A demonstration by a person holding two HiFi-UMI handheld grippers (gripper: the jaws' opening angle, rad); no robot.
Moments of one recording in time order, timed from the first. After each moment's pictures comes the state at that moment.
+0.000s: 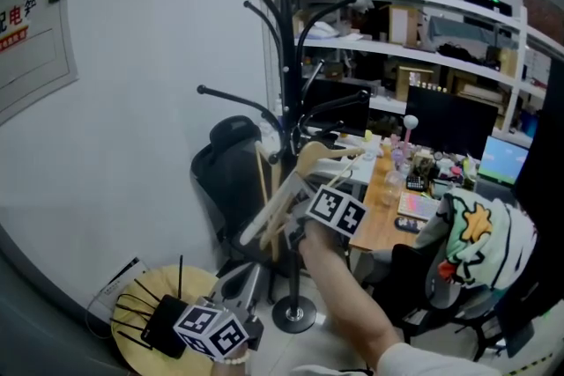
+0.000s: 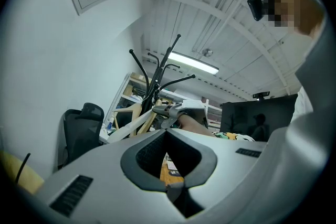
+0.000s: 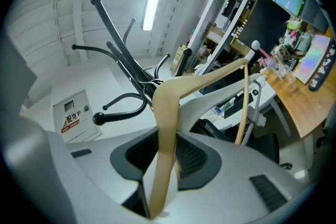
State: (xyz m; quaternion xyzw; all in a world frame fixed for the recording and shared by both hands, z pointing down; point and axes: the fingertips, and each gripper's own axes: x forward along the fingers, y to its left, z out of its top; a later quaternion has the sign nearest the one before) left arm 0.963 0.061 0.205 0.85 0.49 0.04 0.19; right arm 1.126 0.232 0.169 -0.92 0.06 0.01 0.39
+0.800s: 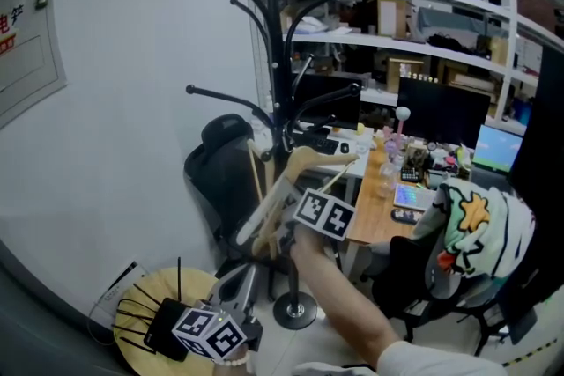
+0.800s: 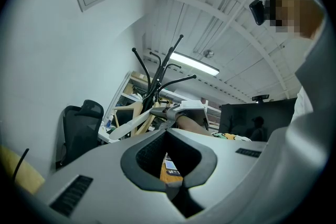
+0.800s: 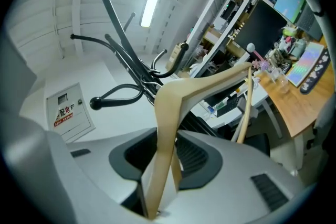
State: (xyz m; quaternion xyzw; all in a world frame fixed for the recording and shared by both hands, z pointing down) left arm 0.965 0.056 0.212 0.85 0.49 0.05 0.20; right arm 1.122 0.221 0.188 -0.92 0.03 -0.02 0.38
